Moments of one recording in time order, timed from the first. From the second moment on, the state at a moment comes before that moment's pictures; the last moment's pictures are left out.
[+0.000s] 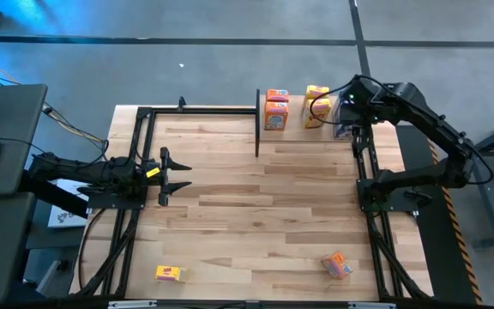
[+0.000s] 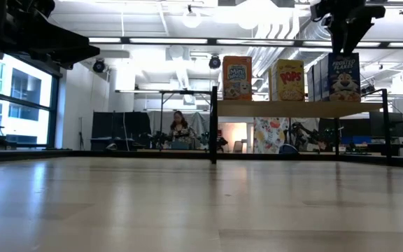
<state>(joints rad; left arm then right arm) -0.14 0.23 0.13 0.05 -0.22 0.09 -0.64 1.19 1.49 -1.56 0.32 -0.60</state>
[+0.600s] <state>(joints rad) -0.14 0.23 0.13 0.05 -0.22 0.09 -0.61 1.19 1.70 -1.57 0.33 -0.47</state>
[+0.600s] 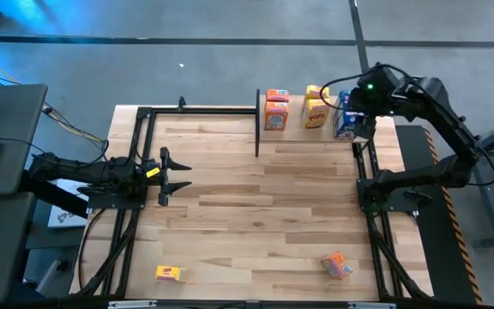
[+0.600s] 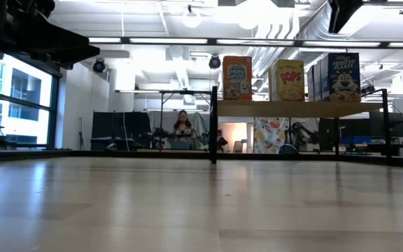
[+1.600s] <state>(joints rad) -0.14 0.23 0.13 0.05 -0.22 0.09 -0.31 1.15 1.82 -1.57 0.27 -0.06</state>
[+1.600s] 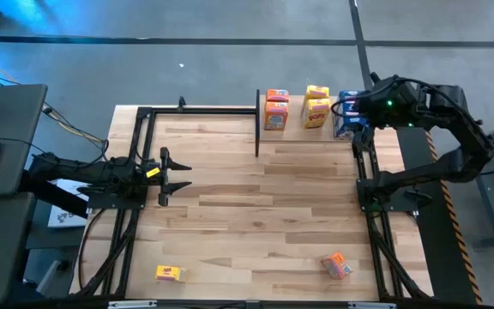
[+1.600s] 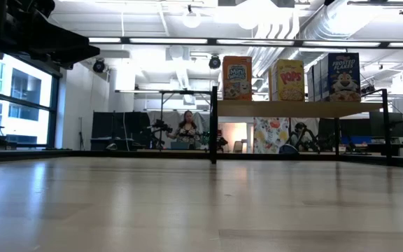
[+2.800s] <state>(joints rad) -0.14 0.23 0.13 0.25 -0.22 0.03 -0.15 1.15 1.82 -1.38 0.29 0.13</state>
